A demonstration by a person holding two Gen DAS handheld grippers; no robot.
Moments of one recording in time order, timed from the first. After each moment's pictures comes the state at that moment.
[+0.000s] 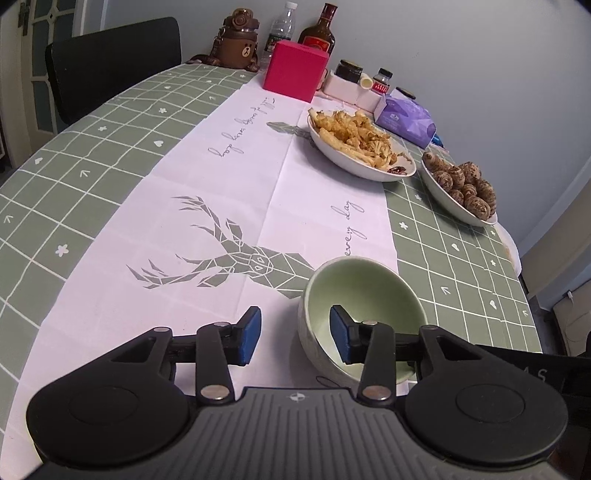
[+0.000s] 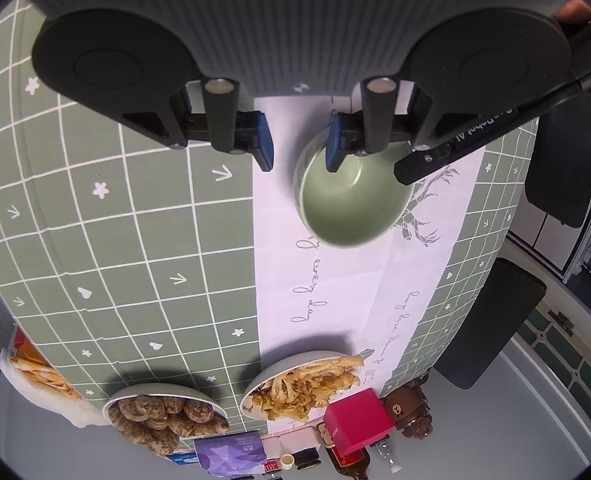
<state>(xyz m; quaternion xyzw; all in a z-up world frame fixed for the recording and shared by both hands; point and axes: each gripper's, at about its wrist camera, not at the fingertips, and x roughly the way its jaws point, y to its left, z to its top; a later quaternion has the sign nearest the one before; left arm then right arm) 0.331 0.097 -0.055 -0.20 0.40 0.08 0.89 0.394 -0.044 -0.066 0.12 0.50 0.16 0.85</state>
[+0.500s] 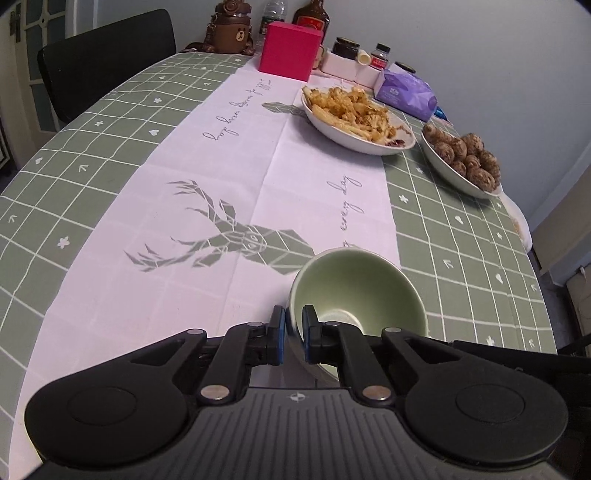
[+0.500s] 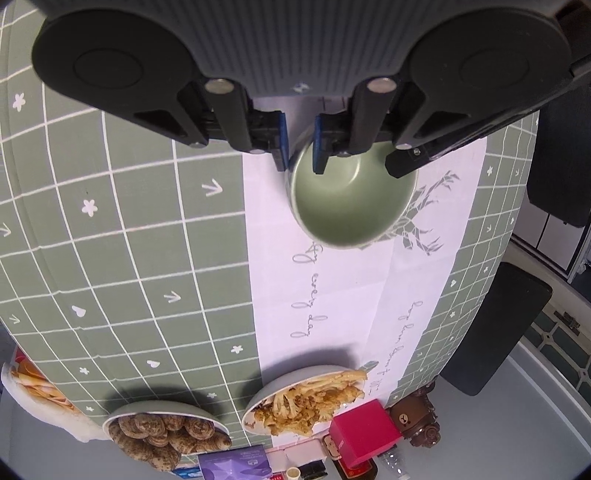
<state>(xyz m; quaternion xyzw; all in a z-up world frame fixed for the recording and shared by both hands) 0.327 0.076 -0.049 -0.17 0.44 0.08 0.88 0.387 -0.041 -0.068 0.12 0.52 0.15 0.83</state>
